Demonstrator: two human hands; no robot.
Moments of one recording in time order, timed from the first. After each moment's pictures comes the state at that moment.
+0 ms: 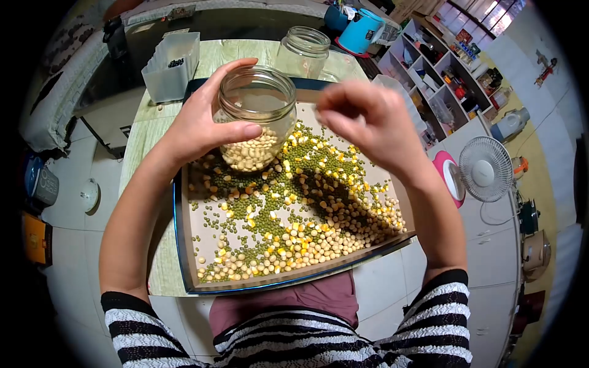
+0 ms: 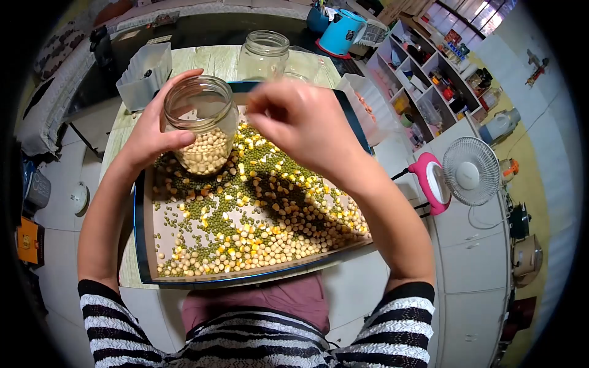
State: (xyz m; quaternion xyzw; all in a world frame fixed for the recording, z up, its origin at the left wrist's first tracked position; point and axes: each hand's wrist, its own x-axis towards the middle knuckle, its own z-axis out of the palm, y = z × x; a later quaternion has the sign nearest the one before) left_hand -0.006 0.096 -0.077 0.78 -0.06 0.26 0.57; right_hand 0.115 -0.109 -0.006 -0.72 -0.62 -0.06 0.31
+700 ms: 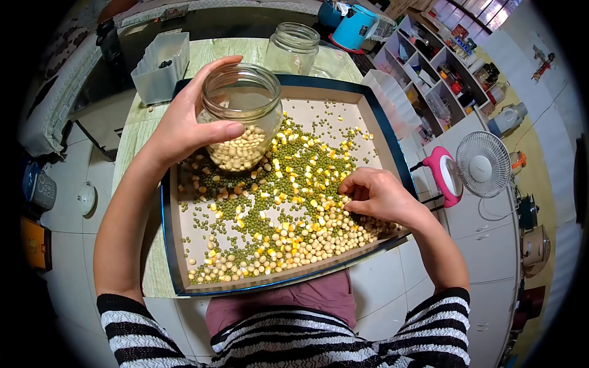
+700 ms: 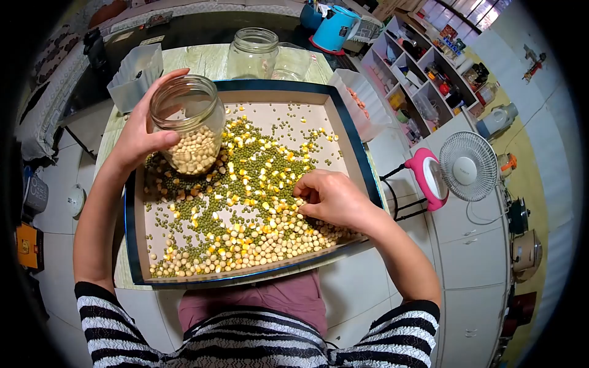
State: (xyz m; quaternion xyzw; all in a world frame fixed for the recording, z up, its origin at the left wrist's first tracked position) left_hand -0.004 0.096 -0.078 0.77 -0.06 0.26 0.58; right_hand 0.125 -0.199 -0.066 -0.83 -0.48 0.21 0.18
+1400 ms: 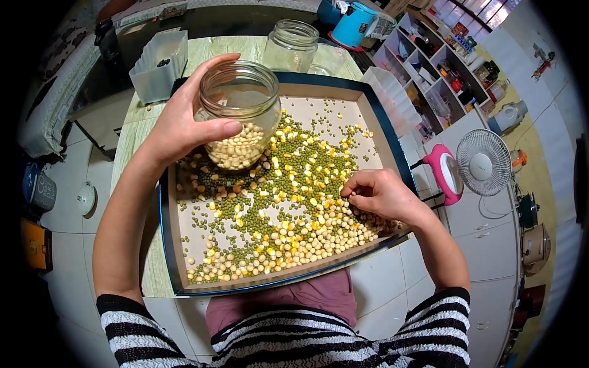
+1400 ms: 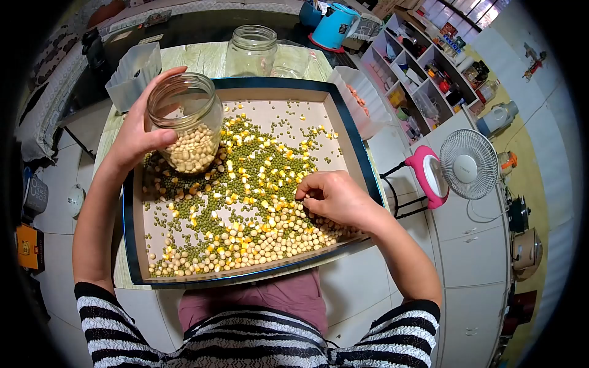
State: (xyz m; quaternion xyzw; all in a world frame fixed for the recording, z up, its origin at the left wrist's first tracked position) left_hand -0.003 0.097 -0.080 0.77 -0.05 0.26 0.57; right_hand 0.125 -0.202 -0.066 -0.84 -0.47 0.21 0.19
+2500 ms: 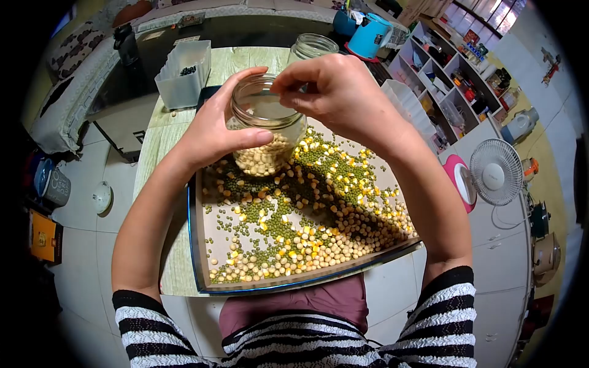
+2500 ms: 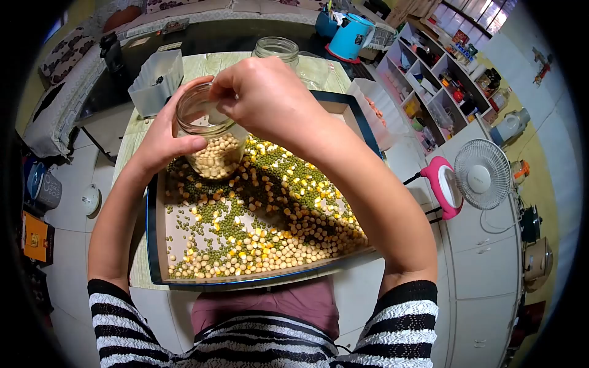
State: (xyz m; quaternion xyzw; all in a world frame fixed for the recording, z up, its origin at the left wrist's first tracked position) left_hand -0.008 0.094 -0.073 0.76 -0.05 0.24 0.60; right_hand 0.113 -0.055 0.001 -0.68 -0.66 -0.05 0.33
